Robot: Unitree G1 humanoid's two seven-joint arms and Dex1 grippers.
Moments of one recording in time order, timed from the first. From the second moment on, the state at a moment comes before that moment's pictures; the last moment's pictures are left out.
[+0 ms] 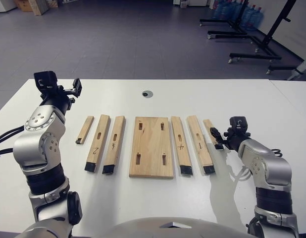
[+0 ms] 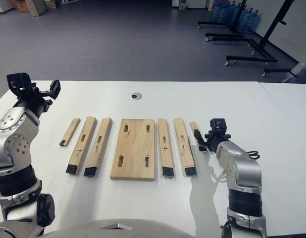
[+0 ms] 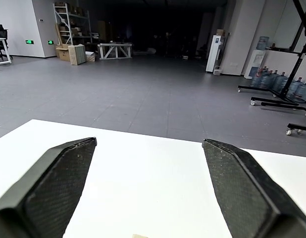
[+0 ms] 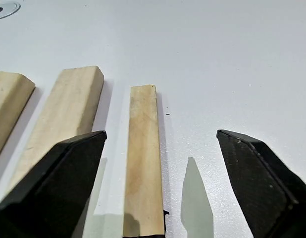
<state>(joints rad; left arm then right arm) -0.39 0.32 0.39 -0.42 -0.30 0.94 0.01 -0.11 -0.37 -0.24 -0.21 0.27 0.93 0.16</state>
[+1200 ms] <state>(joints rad) -0.38 0.31 0.37 -0.42 -0.29 0.94 0.01 -0.10 -0.35 -0.19 -0.05 0.26 0.81 0.24</state>
